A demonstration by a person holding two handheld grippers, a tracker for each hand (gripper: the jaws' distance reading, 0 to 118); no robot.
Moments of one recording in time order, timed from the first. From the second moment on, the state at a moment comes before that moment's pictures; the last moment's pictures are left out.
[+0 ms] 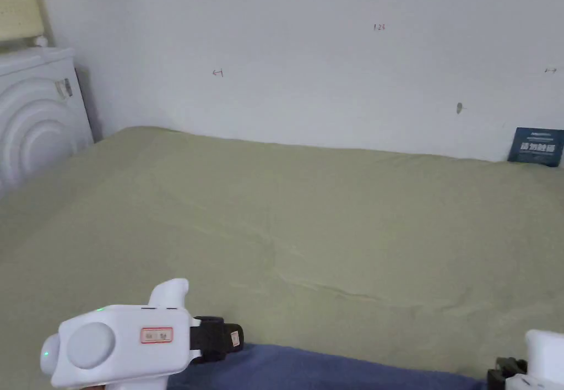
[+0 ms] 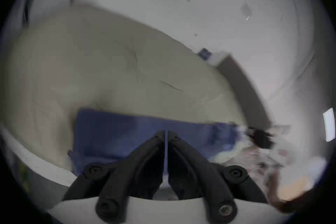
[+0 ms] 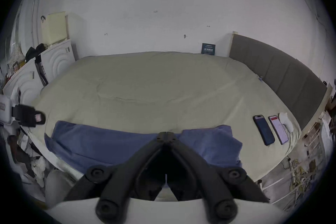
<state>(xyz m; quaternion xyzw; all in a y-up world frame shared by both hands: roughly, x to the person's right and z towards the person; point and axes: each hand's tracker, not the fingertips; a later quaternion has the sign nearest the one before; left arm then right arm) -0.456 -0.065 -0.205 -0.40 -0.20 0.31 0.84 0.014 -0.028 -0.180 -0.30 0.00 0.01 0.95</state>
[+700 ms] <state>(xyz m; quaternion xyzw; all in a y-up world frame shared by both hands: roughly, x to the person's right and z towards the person) -0.525 -0.170 -0.190 -0.42 -0.13 0.45 0.78 0.026 -0.033 -0.191 -0.33 0.02 -0.04 0.94</state>
